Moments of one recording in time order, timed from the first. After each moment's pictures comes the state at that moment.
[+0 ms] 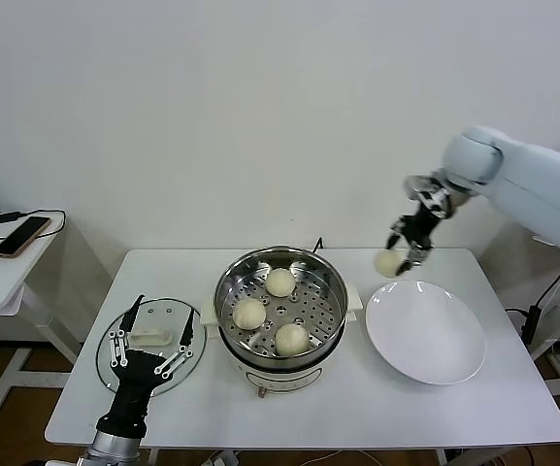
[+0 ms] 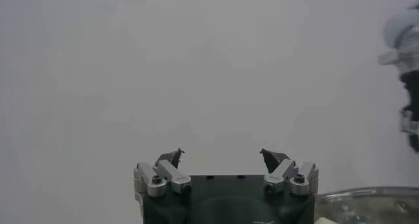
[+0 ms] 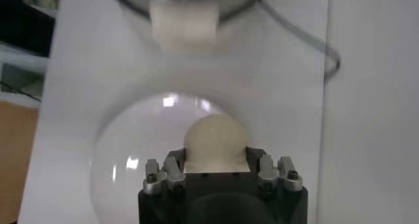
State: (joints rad) left arm 1.69 -1.24 -0.50 -2.16 0.03 -0.39 -0.10; right arm 0.68 0.87 -1.34 1.19 0.43 -0.17 -1.29
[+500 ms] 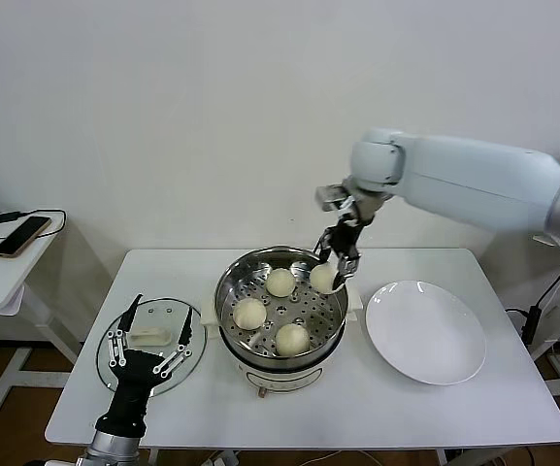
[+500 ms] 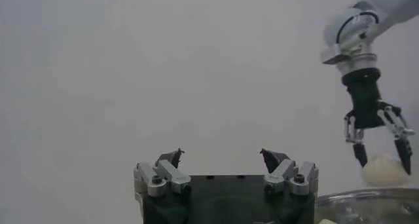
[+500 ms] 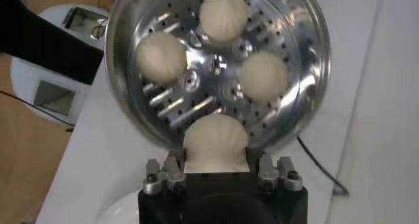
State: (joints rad) left arm 1.69 -1.24 -0.50 -2.16 0.03 -0.40 -0.10; right arm 0.75 1.12 -1.51 1.23 0.57 -0.24 -1.22
